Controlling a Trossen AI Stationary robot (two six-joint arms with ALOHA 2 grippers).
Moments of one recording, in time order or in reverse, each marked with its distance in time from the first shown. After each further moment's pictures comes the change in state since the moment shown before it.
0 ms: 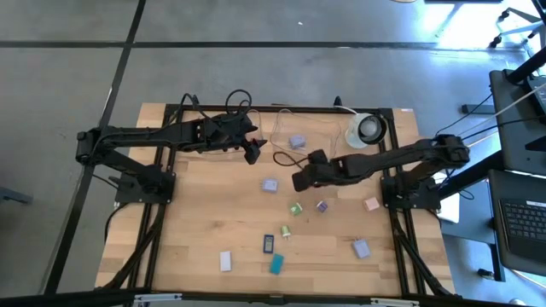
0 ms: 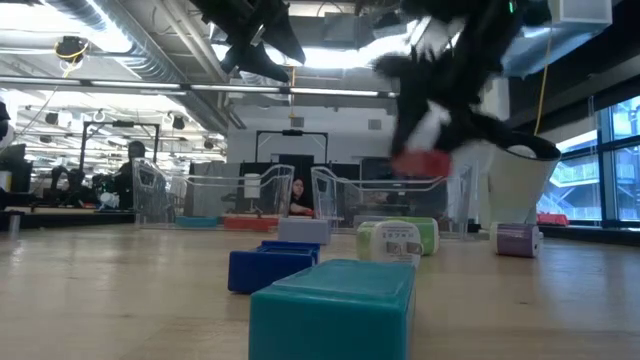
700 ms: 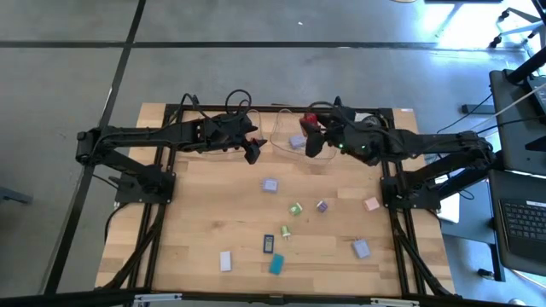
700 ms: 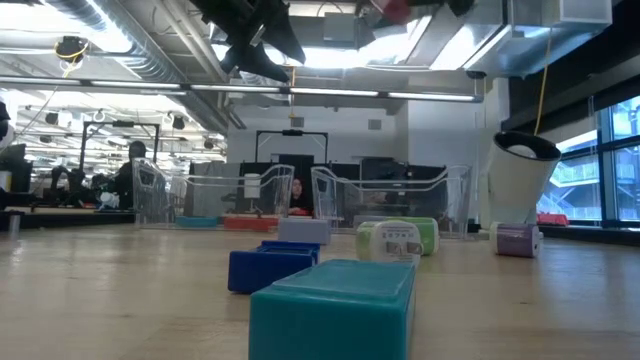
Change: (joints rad) left arm 0.000 0.000 0.000 0.000 -0.007 -0.019; right arm -0.023 -0.251 0.284 0.185 0.373 -0.687
